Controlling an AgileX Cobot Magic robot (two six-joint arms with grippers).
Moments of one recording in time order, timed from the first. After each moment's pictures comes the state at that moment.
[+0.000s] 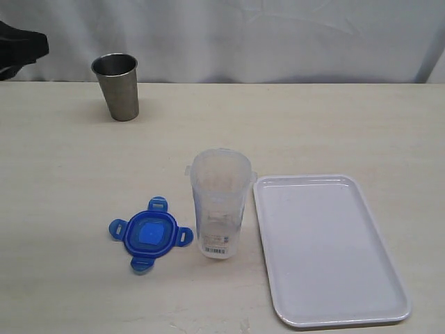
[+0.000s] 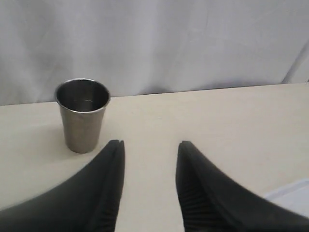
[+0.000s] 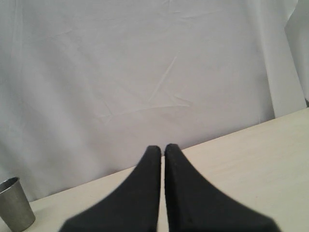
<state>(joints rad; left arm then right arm) 0.08 1.16 -0.77 1.75 -0.34 -1.84 -0.03 0.00 0.00 0.18 -0.01 0.17</state>
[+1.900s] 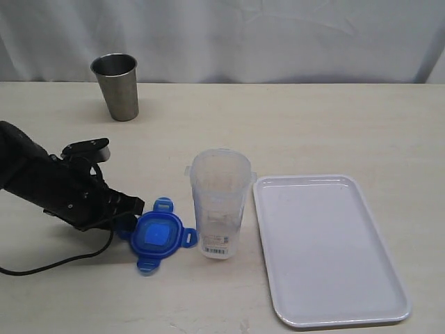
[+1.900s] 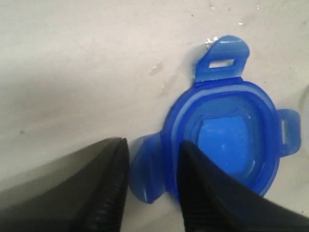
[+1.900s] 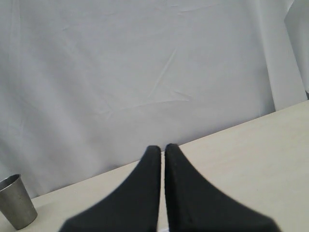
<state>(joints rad) -0.13 1.91 -0.80 -1.01 0.43 0.84 -0.03 0.00 0.00 0.20 0.01 0.17</state>
